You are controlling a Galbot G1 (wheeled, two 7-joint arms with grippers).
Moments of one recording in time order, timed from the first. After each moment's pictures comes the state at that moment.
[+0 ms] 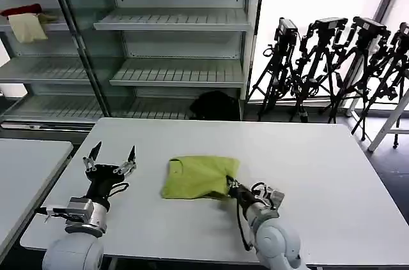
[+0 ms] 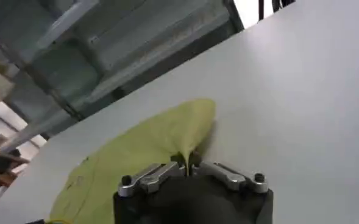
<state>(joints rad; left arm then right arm) 1.35 -1.33 -0.60 -2.20 -0.06 0.34 -0.03 -1.18 1.42 0.30 1.99 0.80 -0.59 0.37</state>
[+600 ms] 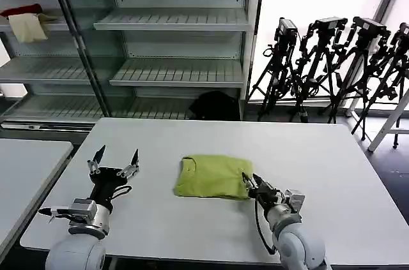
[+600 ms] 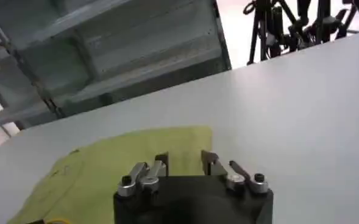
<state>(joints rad) 1.35 -1.34 -0.60 -2.19 -0.06 0.35 -0.01 -1.24 1.33 0.37 2.04 0.61 -0.58 0.22</state>
